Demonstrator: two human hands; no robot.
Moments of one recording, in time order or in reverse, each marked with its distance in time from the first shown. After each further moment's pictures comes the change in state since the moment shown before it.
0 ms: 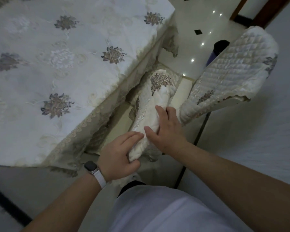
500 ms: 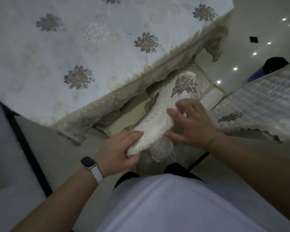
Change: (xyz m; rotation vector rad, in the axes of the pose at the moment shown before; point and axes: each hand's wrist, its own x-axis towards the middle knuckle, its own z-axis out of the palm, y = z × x) left_hand -0.003 0.016 0.030 0.092 0.167 -0.253; right_hand 0.085 0.073 -0.044 -0.266 -0.071 -0.865
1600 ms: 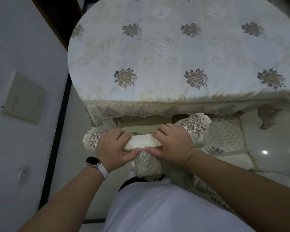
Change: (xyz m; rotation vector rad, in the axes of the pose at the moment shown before) left_hand 0.026 0.034 0.033 0.535 0.564 -0.459; right_hand 0.086 0.015 0.039 0.317 0.147 -0.537
